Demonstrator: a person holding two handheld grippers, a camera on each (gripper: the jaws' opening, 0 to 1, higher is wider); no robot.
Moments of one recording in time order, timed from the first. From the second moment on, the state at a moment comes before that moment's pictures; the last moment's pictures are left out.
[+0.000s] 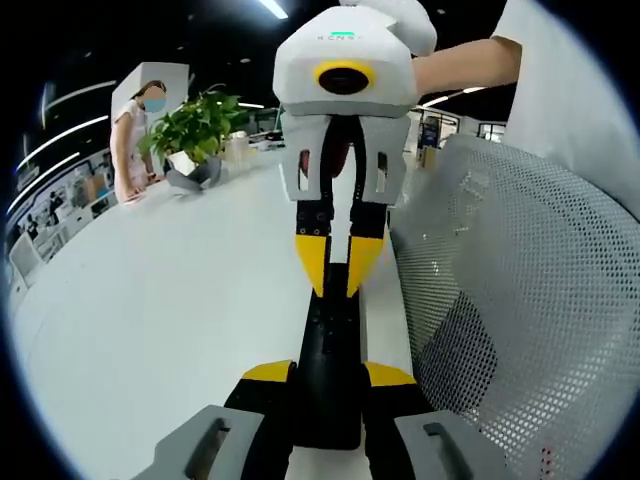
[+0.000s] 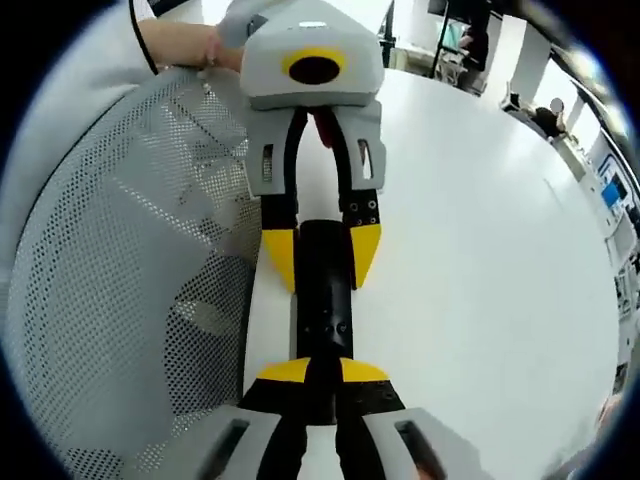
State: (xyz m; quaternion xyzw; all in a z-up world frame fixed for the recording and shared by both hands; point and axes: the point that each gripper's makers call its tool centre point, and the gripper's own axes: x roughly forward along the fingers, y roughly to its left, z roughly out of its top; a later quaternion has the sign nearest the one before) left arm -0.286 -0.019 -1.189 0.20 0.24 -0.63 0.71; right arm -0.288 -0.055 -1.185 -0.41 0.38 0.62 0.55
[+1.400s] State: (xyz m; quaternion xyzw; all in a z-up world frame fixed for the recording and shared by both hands) left arm -0.285 -0.020 -1.189 0.20 0.24 -0.63 0.72; right arm -0.286 -0.051 -1.187 -0.41 0.40 0.60 0.56
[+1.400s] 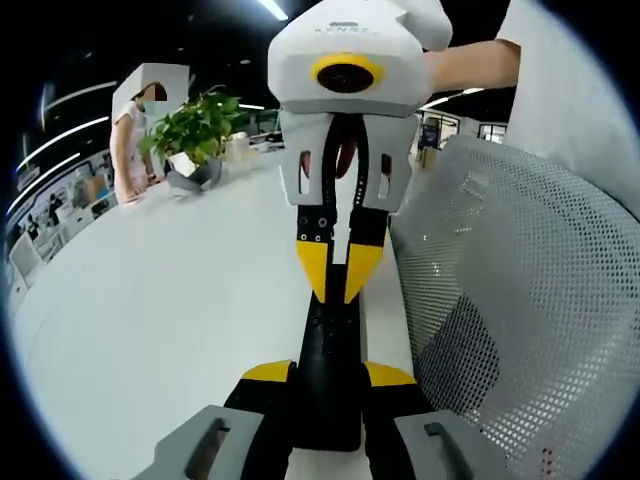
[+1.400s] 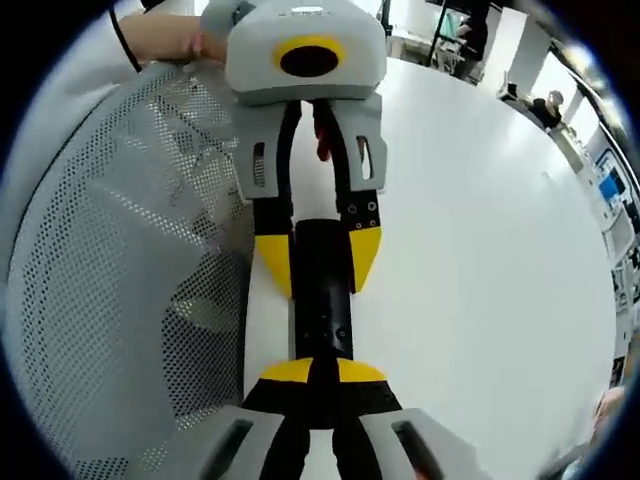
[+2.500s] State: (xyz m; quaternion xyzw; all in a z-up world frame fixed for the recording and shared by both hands) left arm -0.285 -0.020 -1.190 0.20 0.24 -0.62 0.72; right arm -0.287 -0.047 -1.184 -0.39 0.34 0.60 0.61
